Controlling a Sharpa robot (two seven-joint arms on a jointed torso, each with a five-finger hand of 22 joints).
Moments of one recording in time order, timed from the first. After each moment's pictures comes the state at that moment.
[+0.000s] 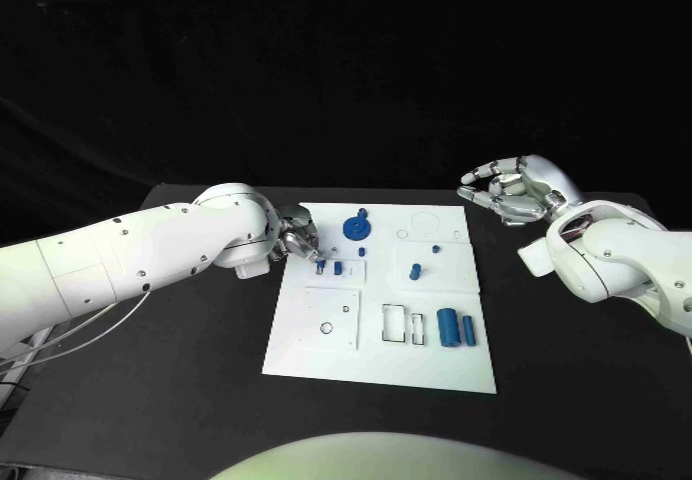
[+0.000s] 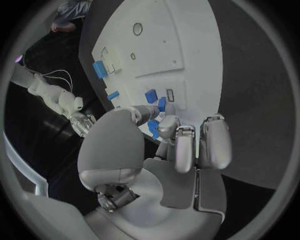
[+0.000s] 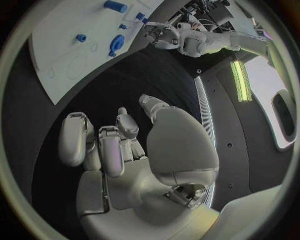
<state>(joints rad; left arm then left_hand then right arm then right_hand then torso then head) 1.18 -0.79 0.04 1.43 -1.11 0.14 -0.48 1.19 -0.21 0.77 0.22 0.25 0.81 0.08 0.79 0.62 1.29 -0.01 1.26 0.97 1.47 -0.06 1.57 1.31 0.08 1.45 0.04 1.40 1.22 1.27 -0.87 -0.11 1.48 -0.72 -0.49 0.18 1.23 -0.14 0.35 0.20 0.24 0.79 0.18 0.28 0.40 1.21 0.09 1.23 1.12 1.47 0.02 1.48 1.31 0.06 1.39 0.12 1.27 1.31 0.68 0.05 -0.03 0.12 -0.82</state>
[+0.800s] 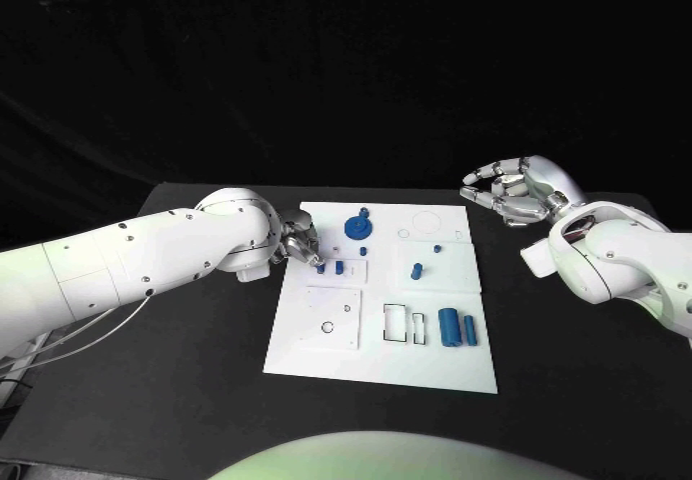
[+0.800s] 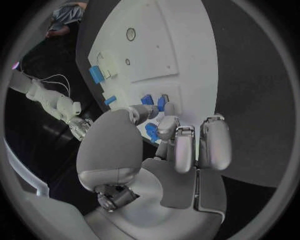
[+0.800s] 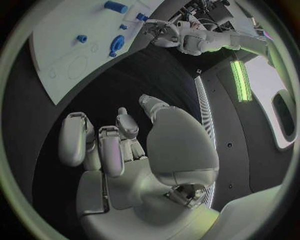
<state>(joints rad) 1.16 -0.79 0.04 1.43 -1.16 0.14 -0.49 1.17 -0.23 0.77 0.22 0.34 0.83 0.07 0.79 0.63 1.31 -0.02 1.27 0.99 1.47 -0.07 1.57 1.31 0.08 1.46 0.03 1.41 1.24 1.26 -0.87 -0.11 1.48 -0.72 -0.49 0.18 1.23 -0.14 0.35 0.20 0.24 0.79 0.18 0.28 0.40 1.21 0.09 1.23 1.12 1.47 0.02 1.48 1.31 0.06 1.39 0.12 1.27 1.31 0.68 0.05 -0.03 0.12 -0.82</state>
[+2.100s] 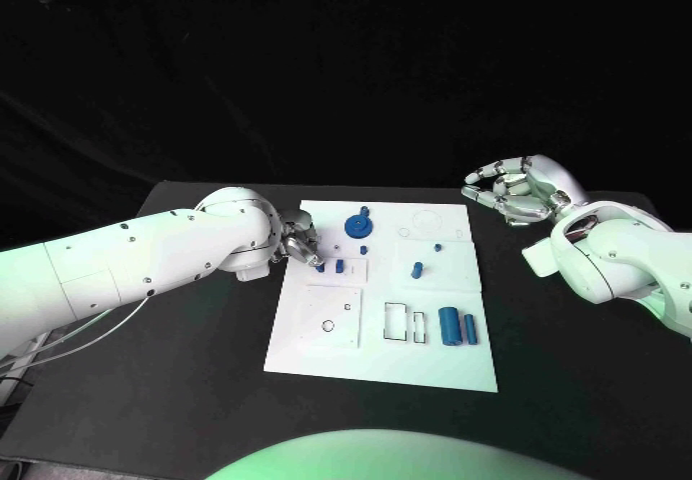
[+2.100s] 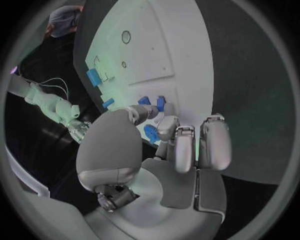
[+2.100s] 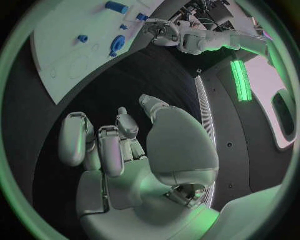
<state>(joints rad) 1.15 -0.79 0.04 1.43 -1.19 0.15 -0.49 1.17 -0.23 0.77 0.22 0.35 0.84 0.07 0.79 0.63 1.31 -0.02 1.27 0.99 1.47 -0.07 1.57 1.31 0.08 1.46 0.03 1.41 1.24 1.26 -0.87 -0.11 1.48 -0.72 -0.49 0.18 1.23 -0.14 0.34 0.20 0.25 0.79 0.18 0.28 0.40 1.21 0.09 1.23 1.12 1.47 0.02 1.48 1.31 0.06 1.39 0.12 1.27 1.31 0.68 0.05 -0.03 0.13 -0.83</state>
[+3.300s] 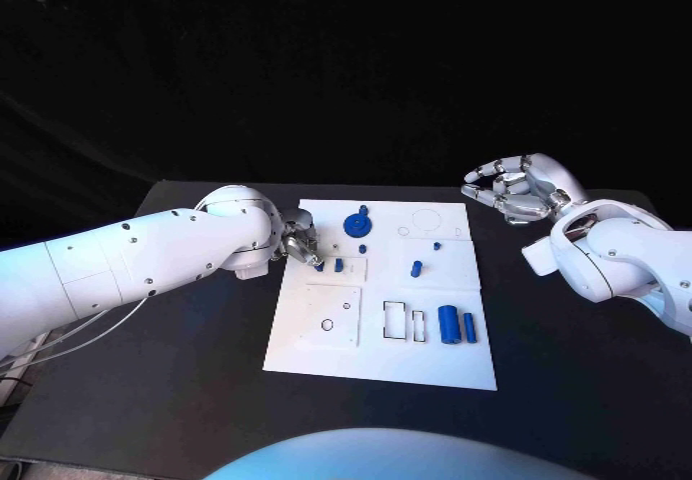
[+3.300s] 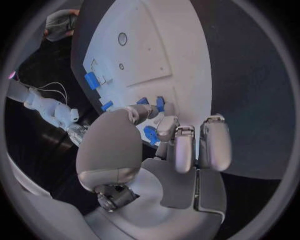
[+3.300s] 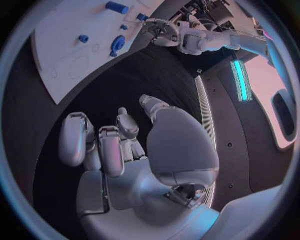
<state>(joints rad) 1.15 -0.78 0.04 1.43 -1.23 0.17 -0.49 1.17 -0.24 0.76 0.20 0.40 0.85 0.07 0.78 0.63 1.32 -0.02 1.27 1.00 1.47 -0.08 1.57 1.31 0.08 1.46 0.03 1.41 1.24 1.26 -0.88 -0.11 1.48 -0.72 -0.49 0.19 1.23 -0.14 0.34 0.20 0.25 0.79 0.18 0.28 0.40 1.21 0.09 1.23 1.12 1.47 0.02 1.48 1.31 0.06 1.39 0.12 1.27 1.31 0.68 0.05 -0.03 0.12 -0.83</state>
